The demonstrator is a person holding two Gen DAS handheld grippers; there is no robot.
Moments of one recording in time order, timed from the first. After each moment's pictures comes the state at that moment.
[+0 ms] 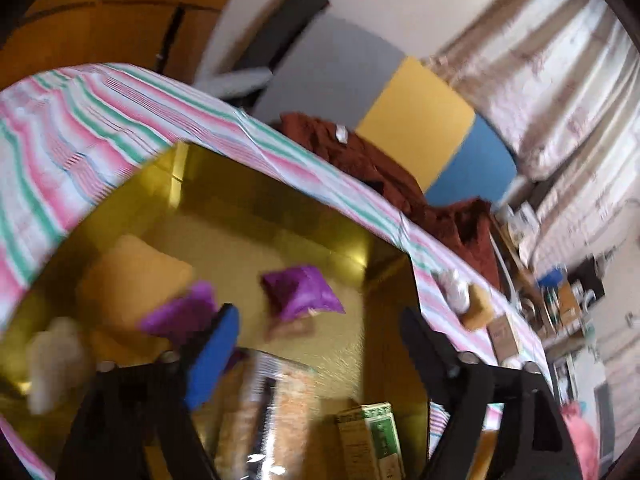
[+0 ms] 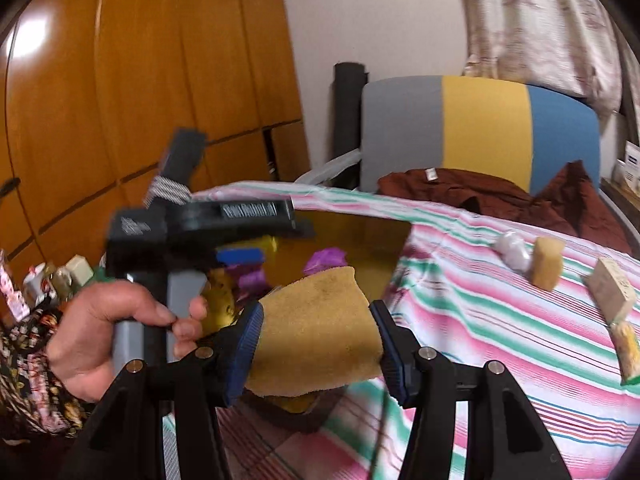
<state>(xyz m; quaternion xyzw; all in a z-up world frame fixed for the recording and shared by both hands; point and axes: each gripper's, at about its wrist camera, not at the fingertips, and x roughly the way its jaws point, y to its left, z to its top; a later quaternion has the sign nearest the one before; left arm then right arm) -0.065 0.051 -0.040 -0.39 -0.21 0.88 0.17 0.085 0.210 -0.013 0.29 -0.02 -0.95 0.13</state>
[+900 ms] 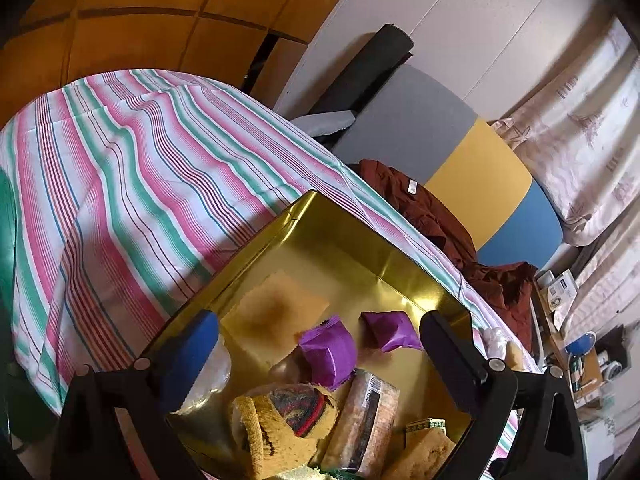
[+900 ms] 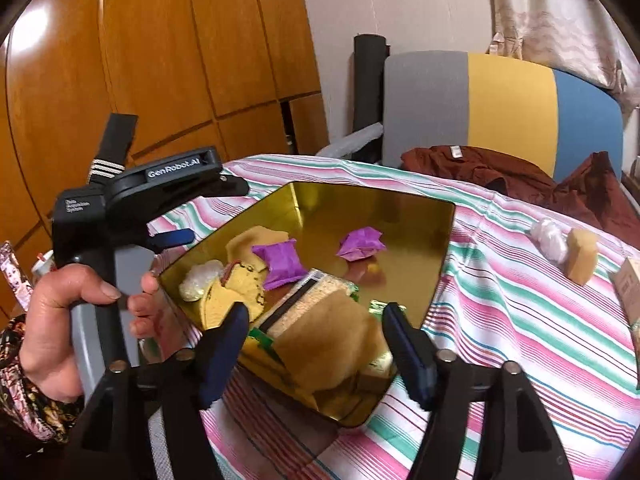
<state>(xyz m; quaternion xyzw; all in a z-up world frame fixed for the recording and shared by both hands) -0.047 -0.025 -0.033 -0.37 -0.26 0.89 0.06 0.064 0.186 -0.017 0.34 -0.02 -0.93 0.15</state>
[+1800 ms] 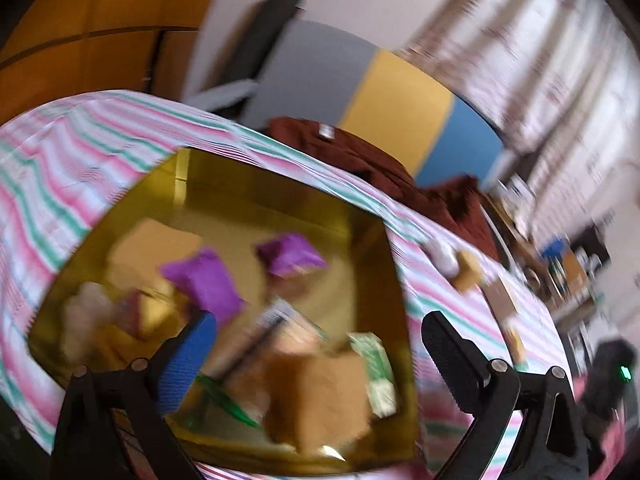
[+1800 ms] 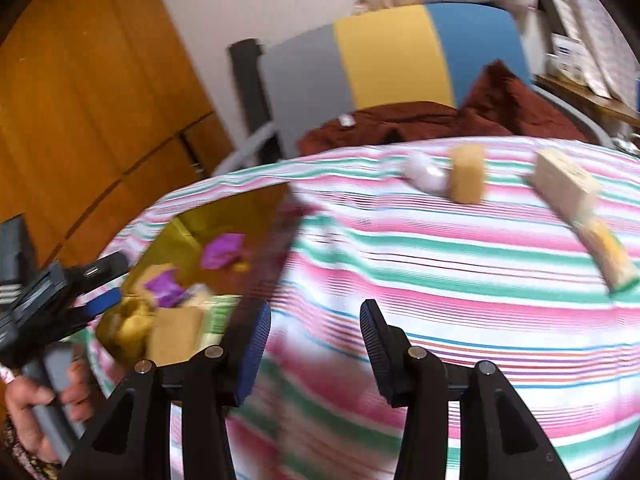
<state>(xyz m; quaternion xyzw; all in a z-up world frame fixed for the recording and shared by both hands) -0.008 0.073 -0.027 -0.39 -0.14 0.88 0.21 0.078 0.334 -0.038 0.35 -0.17 -0.92 -0.01</state>
